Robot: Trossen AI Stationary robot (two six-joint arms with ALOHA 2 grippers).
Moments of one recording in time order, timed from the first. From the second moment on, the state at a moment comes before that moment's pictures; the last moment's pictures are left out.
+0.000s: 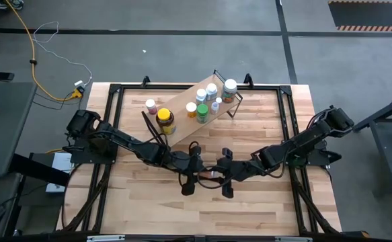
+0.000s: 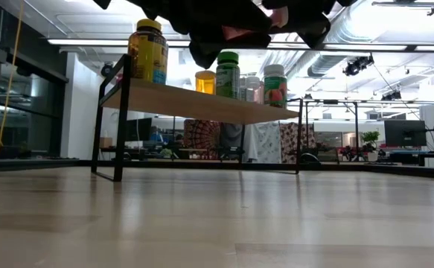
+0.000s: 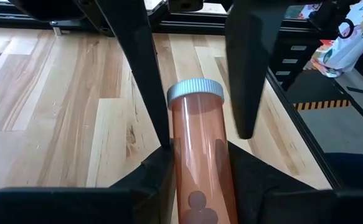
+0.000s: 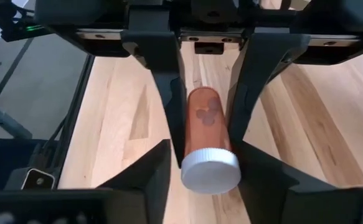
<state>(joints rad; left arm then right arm) -0.18 1.74 1.07 0.18 -0.07 -0.16 0.45 1.51 1.00 -0.09 0.30 0.41</state>
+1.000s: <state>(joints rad) -0.17 1.65 1.07 0.11 -0.06 -0.15 0.61 1.42 0.82 -0.42 0.56 0.78</state>
